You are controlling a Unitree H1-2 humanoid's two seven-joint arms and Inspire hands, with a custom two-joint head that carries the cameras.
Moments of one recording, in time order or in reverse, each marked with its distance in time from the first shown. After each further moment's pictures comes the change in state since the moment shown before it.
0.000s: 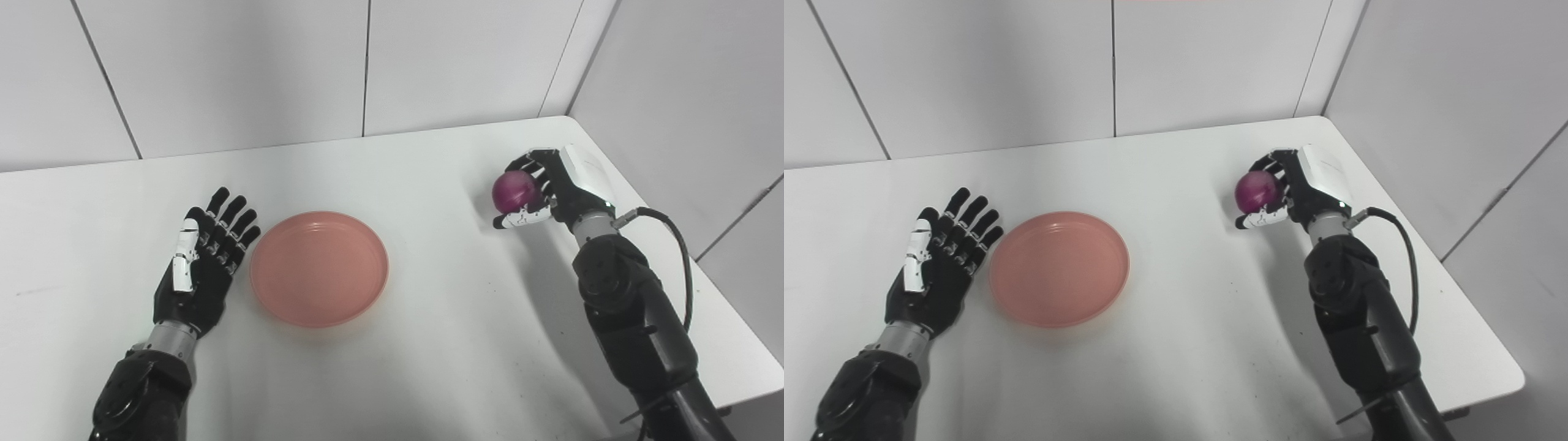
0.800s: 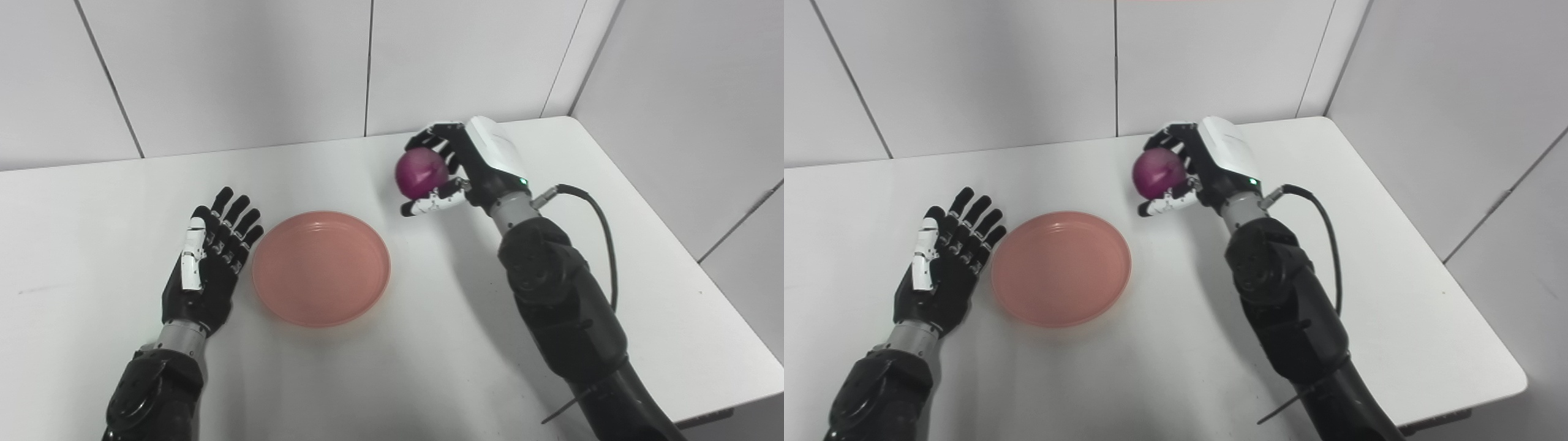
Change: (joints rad) left arm 0.014 -0.038 -0.023 -0.039 0.025 0.013 0.075; right arm -0.143 0.142 0.193 -0.077 -0.022 -0.019 0.043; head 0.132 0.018
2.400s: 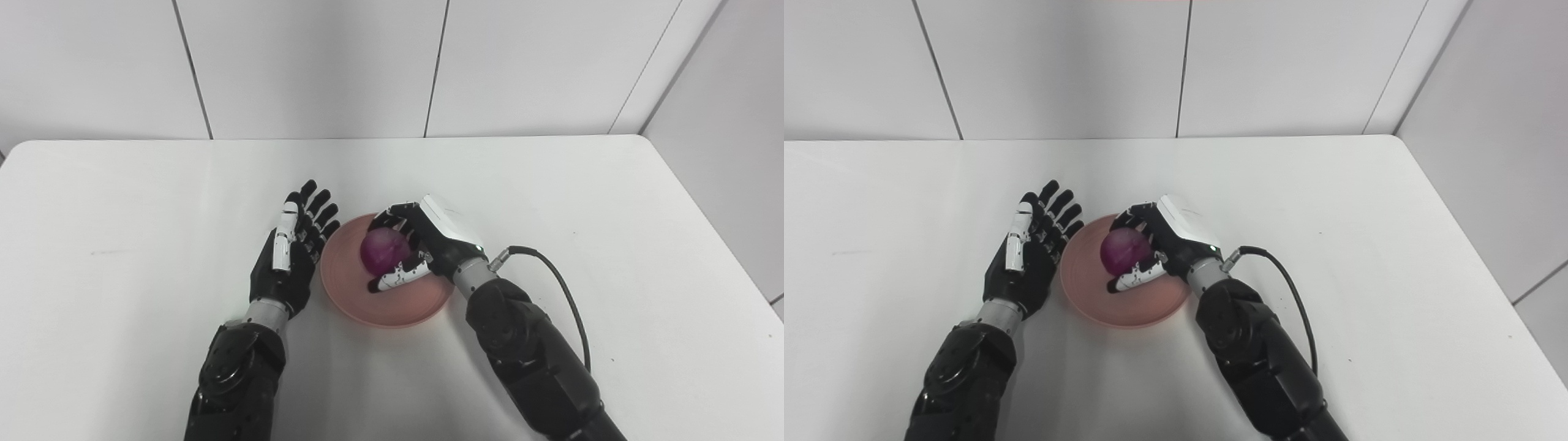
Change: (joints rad) left arm 0.023 -0.103 -0.045 -0.072 0.098 0.064 0.132; right arm 0.046 0.117 0.196 0.204 0.037 -0.102 -0.031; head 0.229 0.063
